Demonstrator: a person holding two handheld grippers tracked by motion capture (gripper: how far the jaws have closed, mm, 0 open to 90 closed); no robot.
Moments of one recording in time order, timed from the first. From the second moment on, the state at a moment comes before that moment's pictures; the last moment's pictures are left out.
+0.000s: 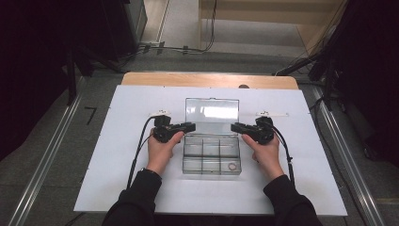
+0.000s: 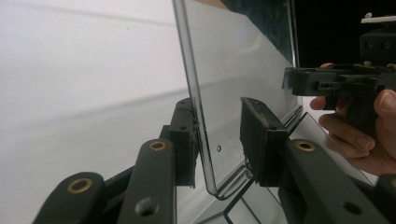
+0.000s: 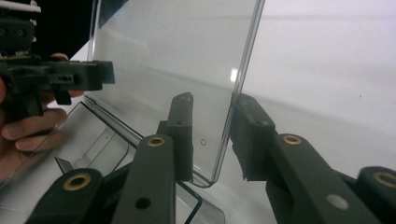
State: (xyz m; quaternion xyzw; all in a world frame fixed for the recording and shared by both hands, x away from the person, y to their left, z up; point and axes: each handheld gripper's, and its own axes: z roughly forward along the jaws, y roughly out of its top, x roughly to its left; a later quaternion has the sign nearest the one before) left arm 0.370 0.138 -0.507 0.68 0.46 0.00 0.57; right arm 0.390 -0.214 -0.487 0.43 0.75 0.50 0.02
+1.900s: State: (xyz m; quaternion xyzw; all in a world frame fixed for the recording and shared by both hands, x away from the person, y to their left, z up) left arm 0.352 0.133 -0.464 0.71 0.39 0.05 0.58; right arm 0.366 -0.203 -0.432 0.34 0.77 0.53 0.10
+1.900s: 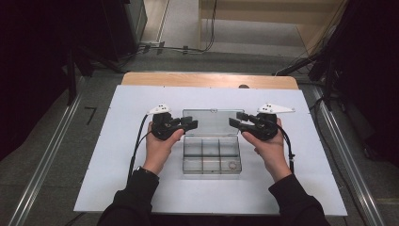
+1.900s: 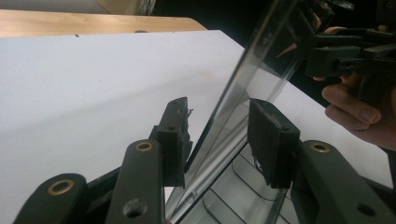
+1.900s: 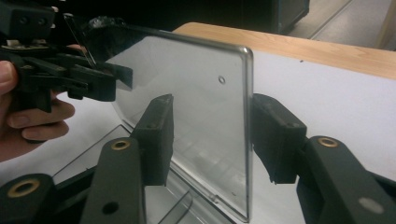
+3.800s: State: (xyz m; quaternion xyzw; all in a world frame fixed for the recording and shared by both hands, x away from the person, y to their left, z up) left arm 0.302 0.149 -0.483 0.71 0.40 0.08 0.57; right arm 0.330 -0.208 -0.437 0.31 0.78 0.53 0.12
